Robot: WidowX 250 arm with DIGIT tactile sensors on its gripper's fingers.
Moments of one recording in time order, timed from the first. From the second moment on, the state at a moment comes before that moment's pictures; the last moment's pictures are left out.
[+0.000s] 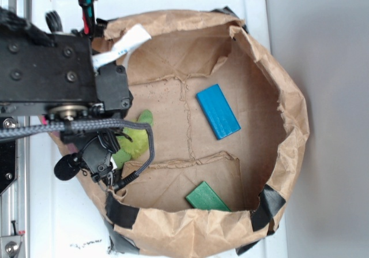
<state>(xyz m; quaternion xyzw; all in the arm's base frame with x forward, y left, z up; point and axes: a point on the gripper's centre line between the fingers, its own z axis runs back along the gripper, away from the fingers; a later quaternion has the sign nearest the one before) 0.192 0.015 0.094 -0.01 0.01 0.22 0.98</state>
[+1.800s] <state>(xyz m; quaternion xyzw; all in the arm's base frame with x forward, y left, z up) 0.249 0.023 0.057 -0.02 0.03 0.23 0.97</state>
